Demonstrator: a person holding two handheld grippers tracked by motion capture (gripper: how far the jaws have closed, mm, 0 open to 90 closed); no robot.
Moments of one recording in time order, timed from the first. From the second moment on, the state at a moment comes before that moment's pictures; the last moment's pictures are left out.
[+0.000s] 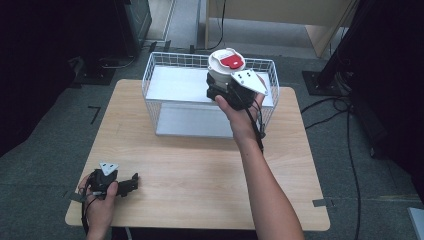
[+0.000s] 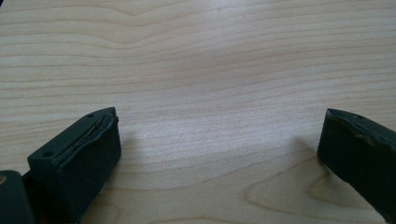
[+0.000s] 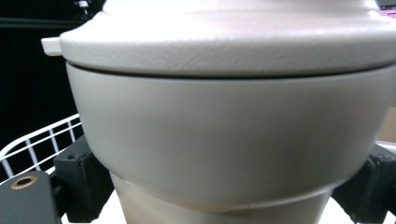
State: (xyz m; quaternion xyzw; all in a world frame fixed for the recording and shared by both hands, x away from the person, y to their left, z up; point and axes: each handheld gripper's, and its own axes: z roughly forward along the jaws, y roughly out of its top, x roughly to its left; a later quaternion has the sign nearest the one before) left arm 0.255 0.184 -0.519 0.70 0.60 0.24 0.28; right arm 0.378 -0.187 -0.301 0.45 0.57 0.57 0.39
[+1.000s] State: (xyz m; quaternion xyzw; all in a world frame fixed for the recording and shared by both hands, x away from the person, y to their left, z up) left arm 0.254 0.185 -0.519 0.70 0.61 0.24 0.28; right arm 0.441 -0.166 -0.301 0.47 0.58 0.54 0.38
